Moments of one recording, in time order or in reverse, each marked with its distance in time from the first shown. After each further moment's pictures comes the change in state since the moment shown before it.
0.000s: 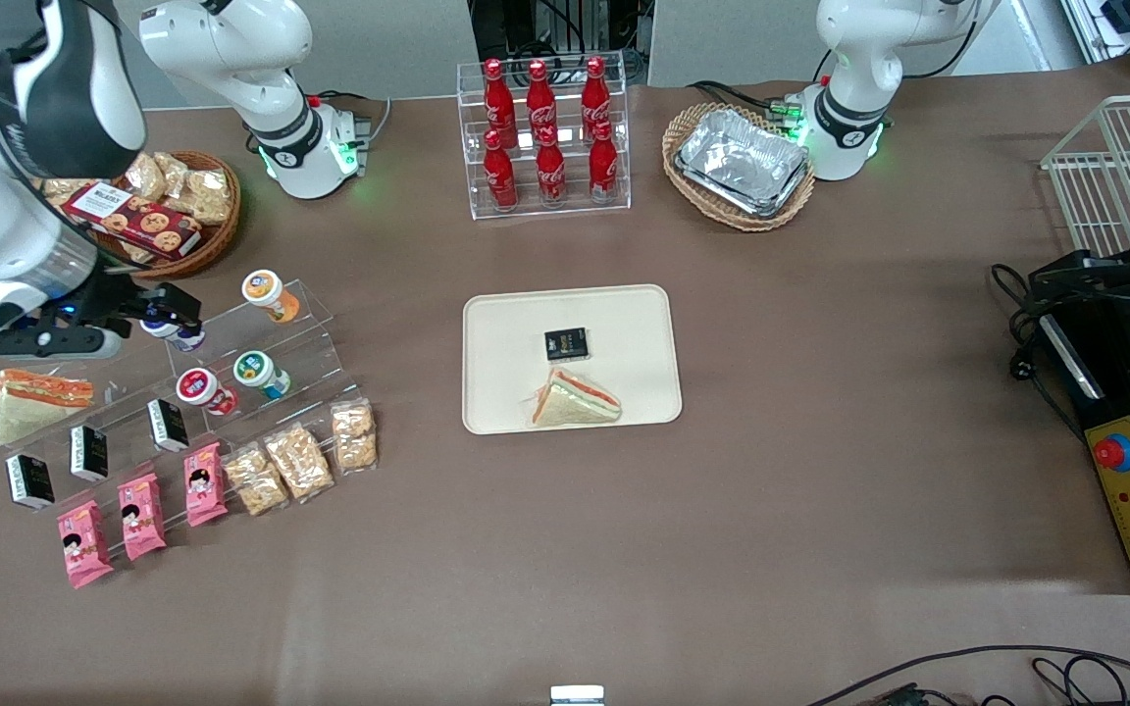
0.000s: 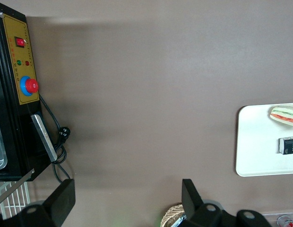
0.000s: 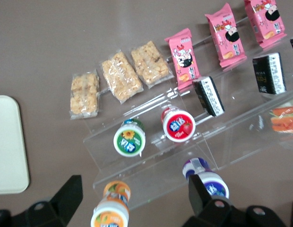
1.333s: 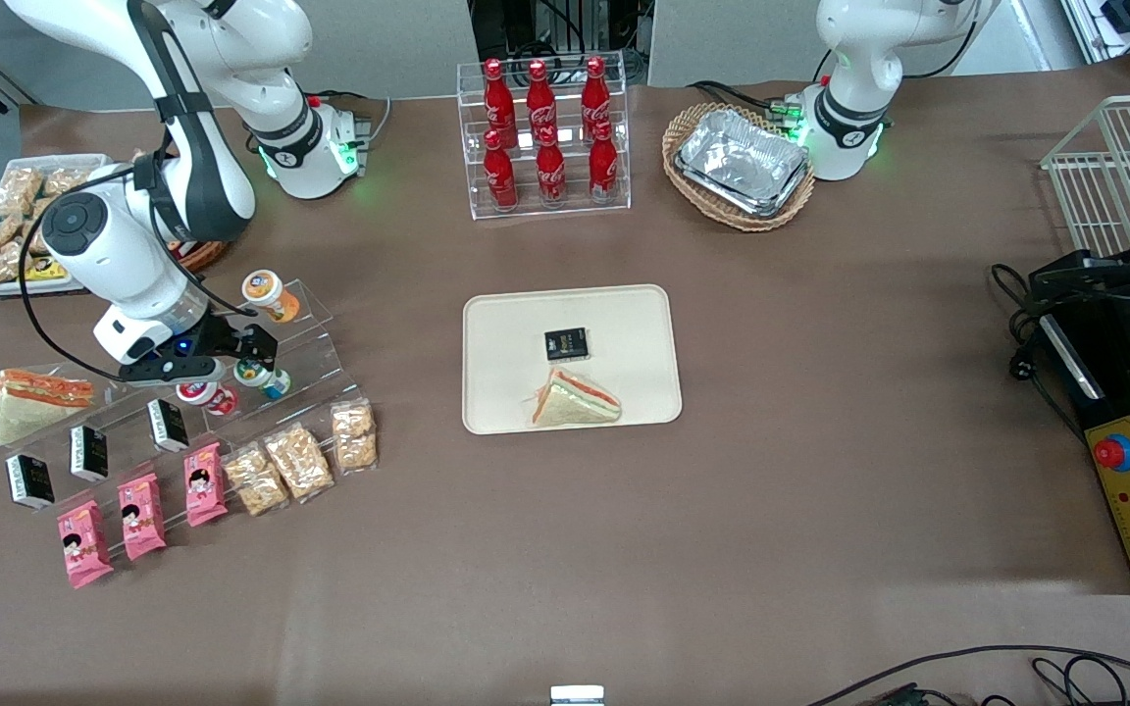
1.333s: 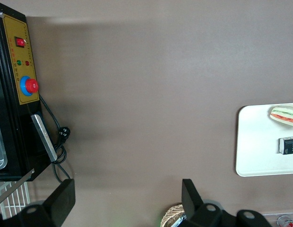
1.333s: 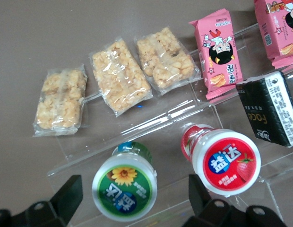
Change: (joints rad) arm 0.023 0.089 0.000 -0.367 0.000 0.567 -0.034
